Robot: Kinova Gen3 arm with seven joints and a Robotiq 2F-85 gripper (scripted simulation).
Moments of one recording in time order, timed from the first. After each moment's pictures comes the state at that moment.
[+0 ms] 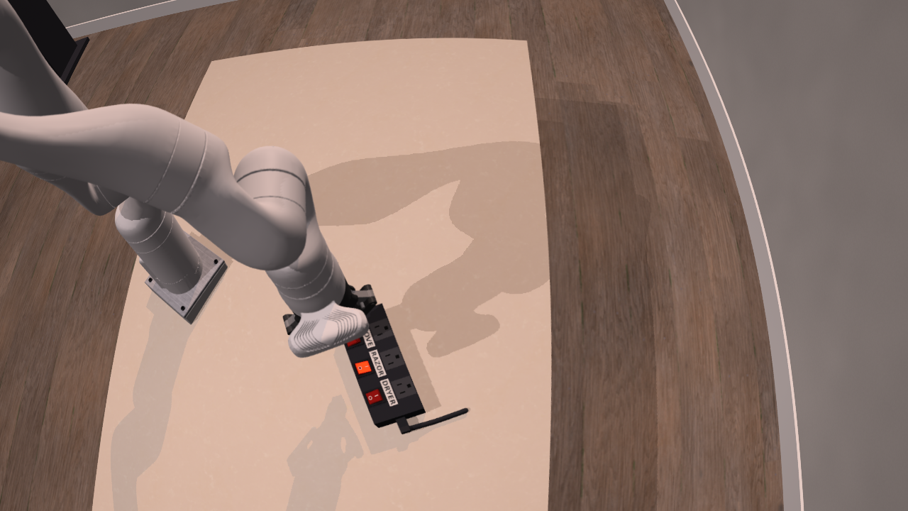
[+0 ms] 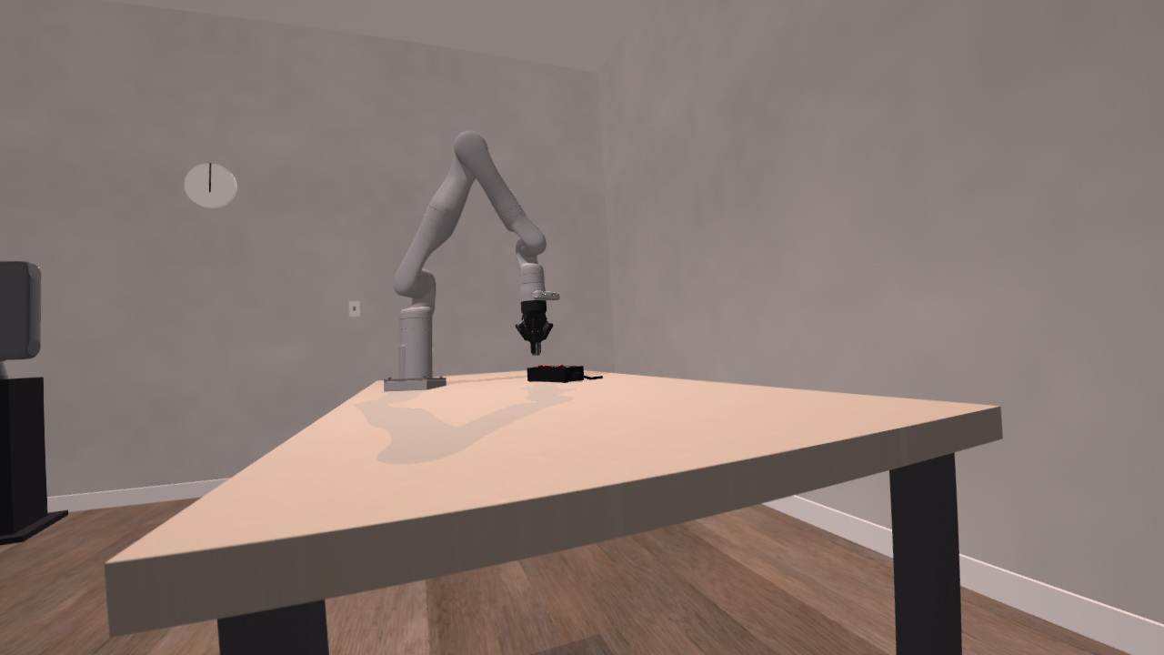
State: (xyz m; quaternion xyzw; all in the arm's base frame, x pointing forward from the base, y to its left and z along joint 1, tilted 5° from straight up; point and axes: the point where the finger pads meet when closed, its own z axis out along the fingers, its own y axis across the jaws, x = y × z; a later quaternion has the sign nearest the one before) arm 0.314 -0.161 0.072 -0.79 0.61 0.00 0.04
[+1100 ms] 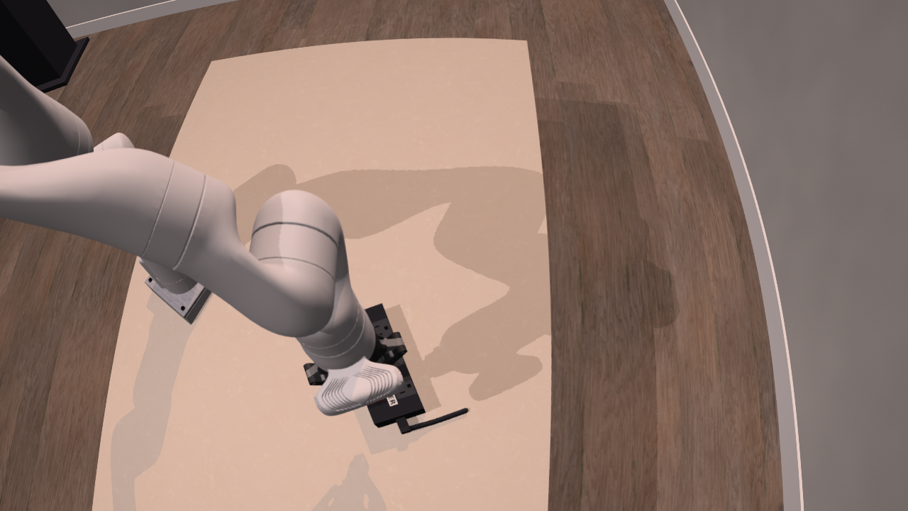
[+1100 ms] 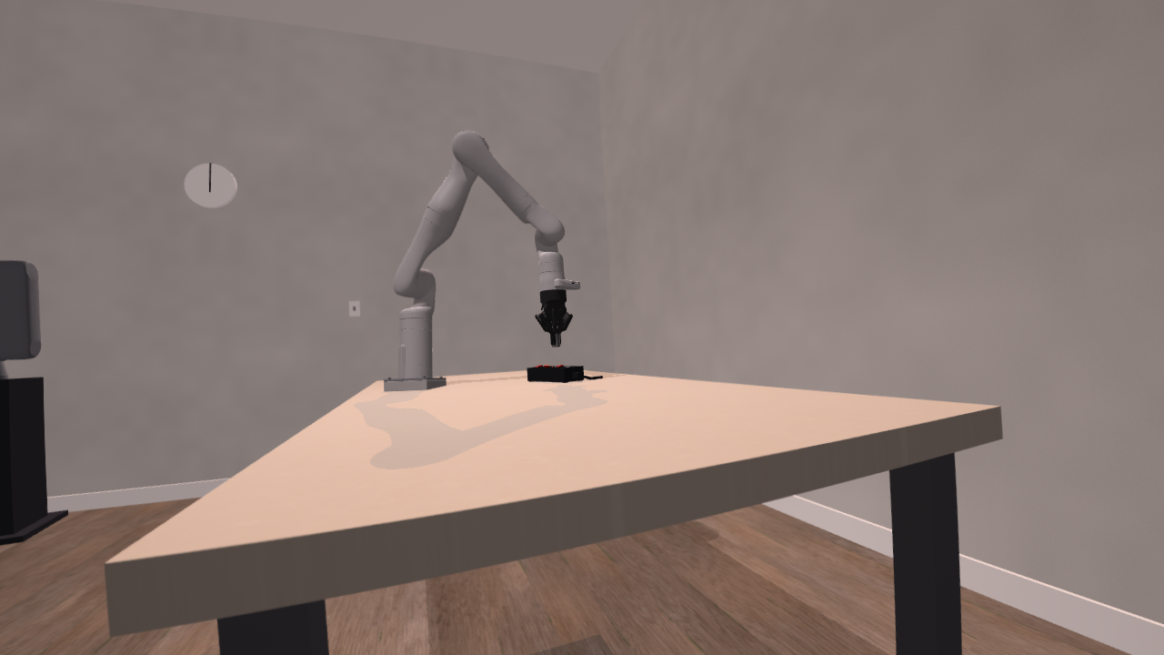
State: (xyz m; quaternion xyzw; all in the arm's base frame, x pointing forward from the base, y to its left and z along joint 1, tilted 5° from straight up) arm 0.344 -0.236 0.090 -0.79 0.61 0.00 0.03
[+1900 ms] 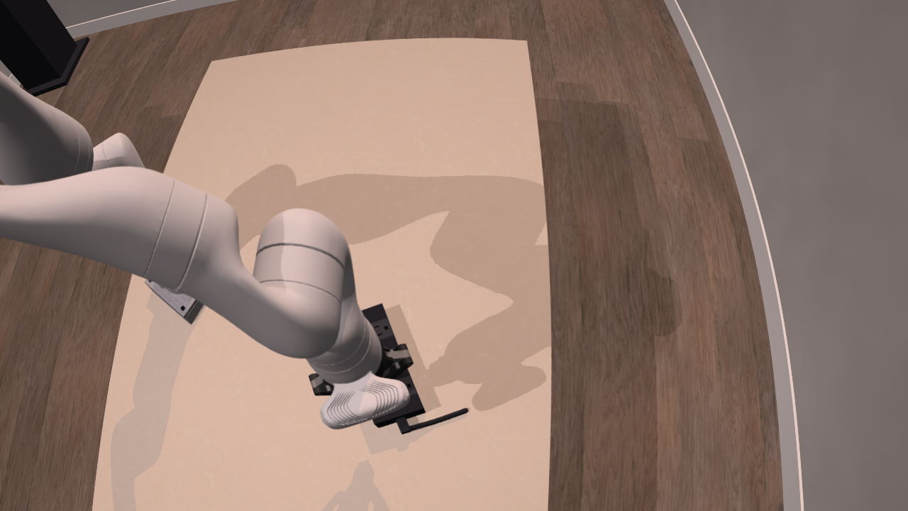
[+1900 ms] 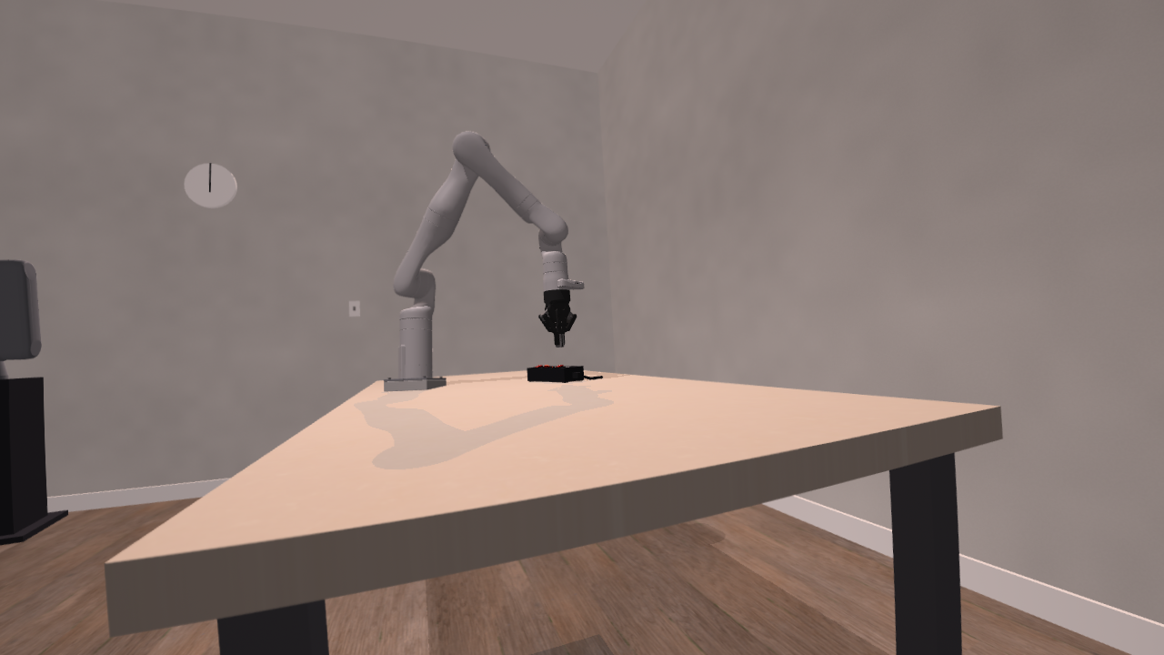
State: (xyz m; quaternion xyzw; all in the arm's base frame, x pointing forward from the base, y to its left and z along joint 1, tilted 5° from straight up) arm 0.349 -0.248 0.088 -0.79 0.62 0.00 0.04
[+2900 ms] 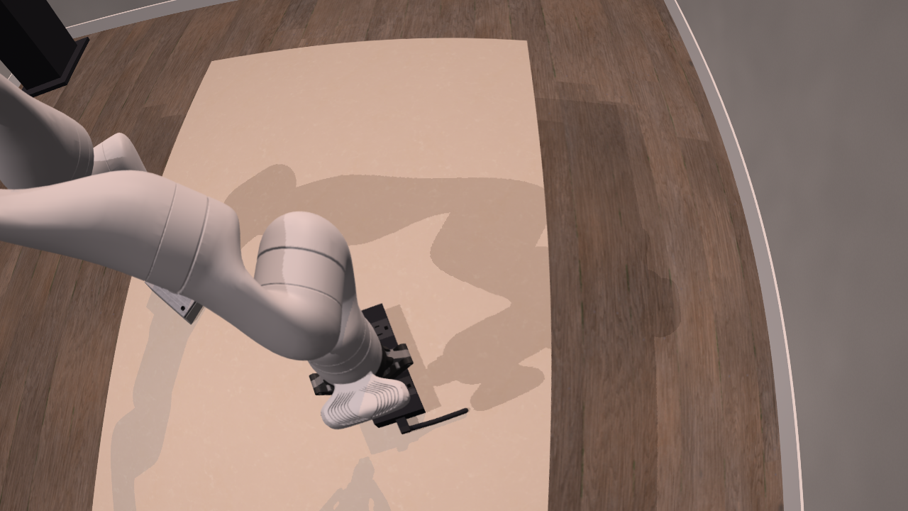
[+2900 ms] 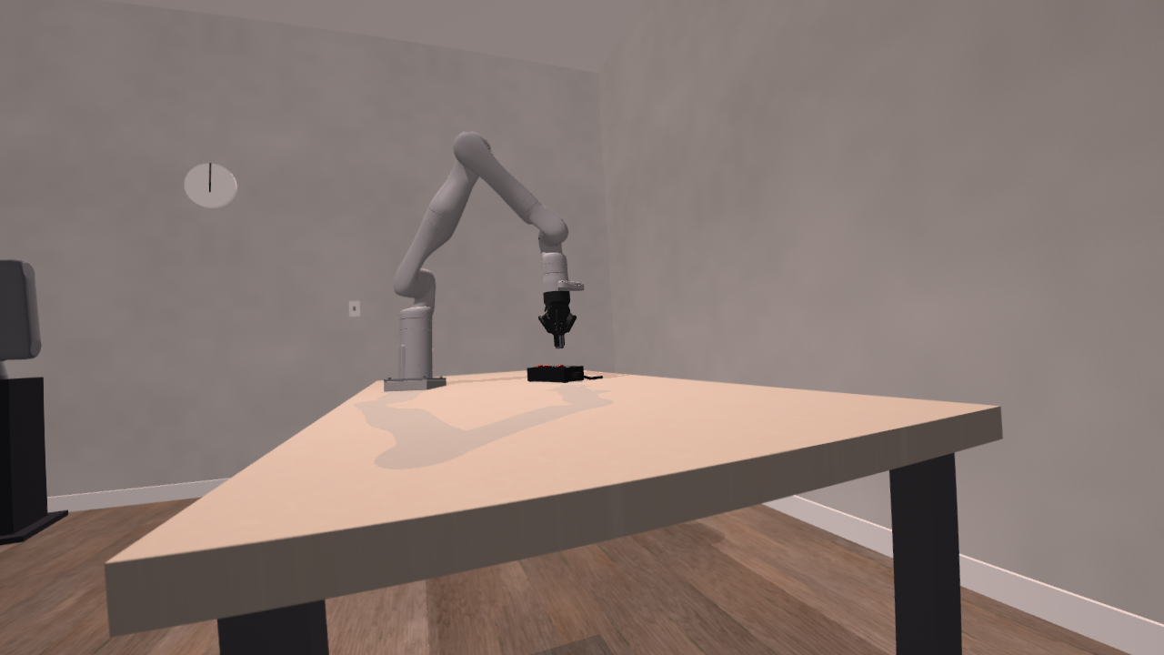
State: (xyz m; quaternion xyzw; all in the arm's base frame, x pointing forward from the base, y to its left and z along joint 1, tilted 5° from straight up) arm 0.349 -0.246 0.085 -0.79 0.62 0.00 0.04
